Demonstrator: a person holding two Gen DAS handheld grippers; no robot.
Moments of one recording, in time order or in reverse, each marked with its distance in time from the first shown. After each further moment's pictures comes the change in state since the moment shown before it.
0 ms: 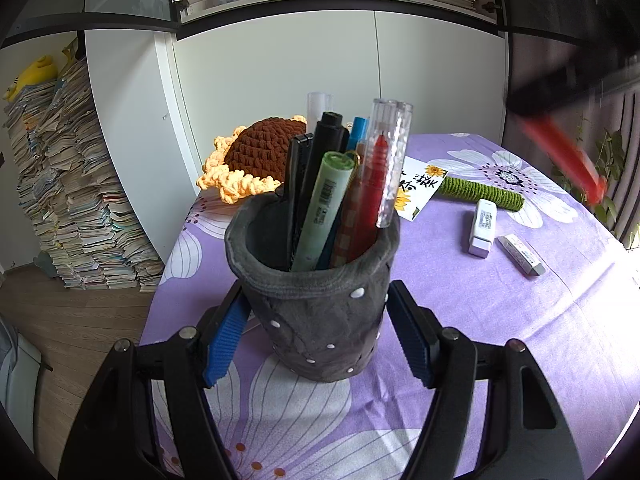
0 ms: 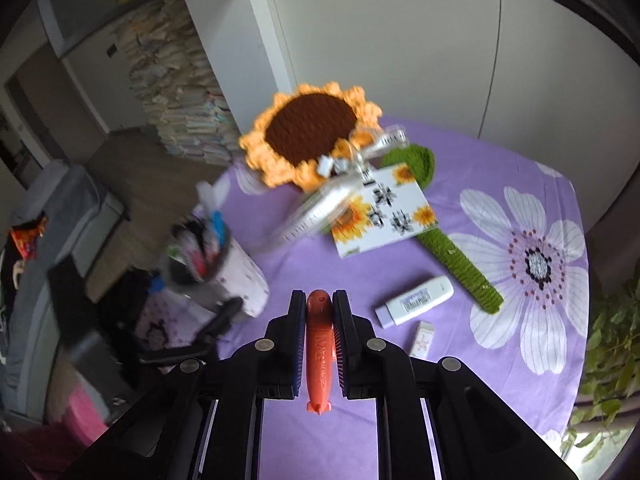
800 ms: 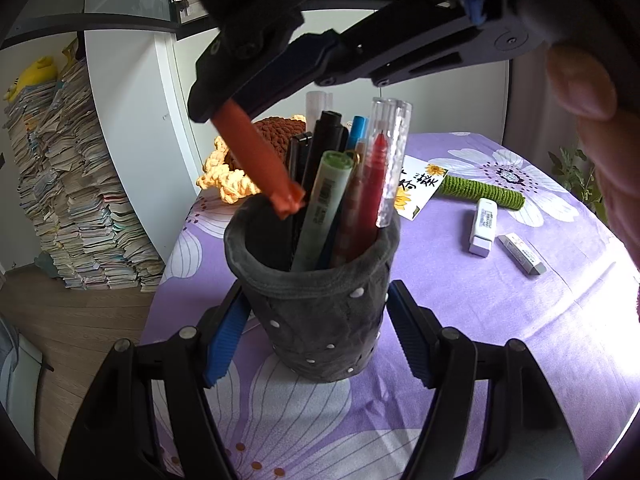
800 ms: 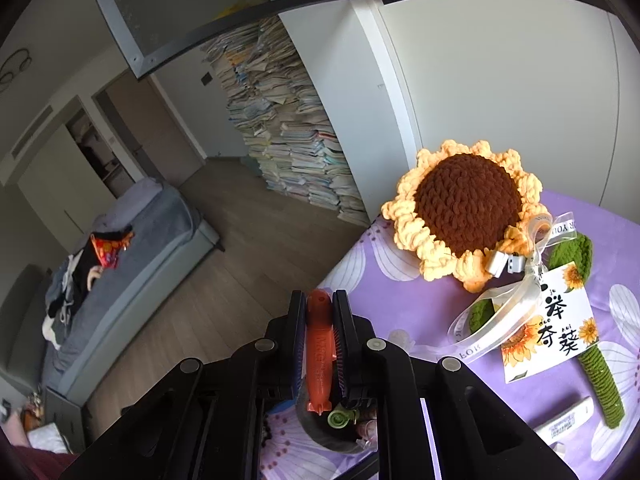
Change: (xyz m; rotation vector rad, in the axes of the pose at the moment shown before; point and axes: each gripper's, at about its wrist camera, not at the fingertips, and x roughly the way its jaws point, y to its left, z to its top) left arm 0.000 -0.001 0.002 0.003 0.004 0.004; right arm 0.071 0.077 0.057 -0.093 -0.129 0.347
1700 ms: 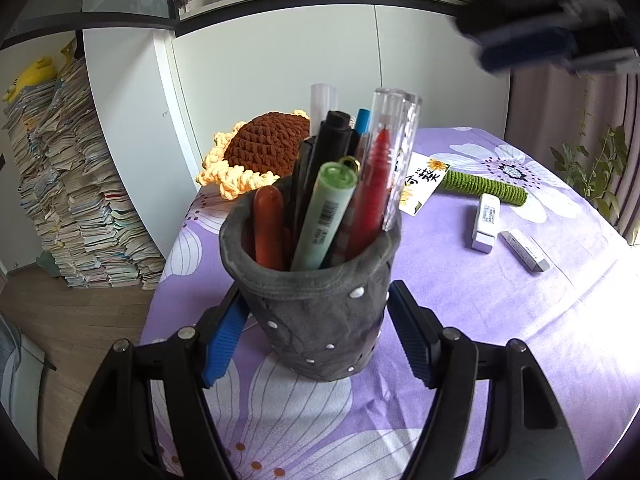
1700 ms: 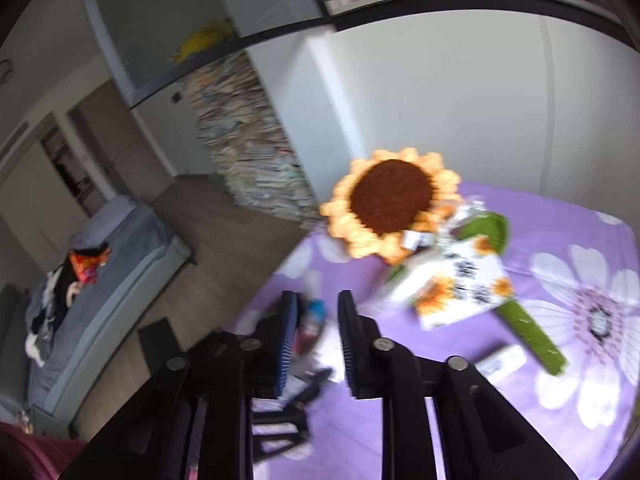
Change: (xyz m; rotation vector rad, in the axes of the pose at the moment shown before) left arm 0.002 0.000 -0.001 0.005 0.013 0.008; right arm -0.093 -0.030 -0.040 0.073 -0.055 -0.178
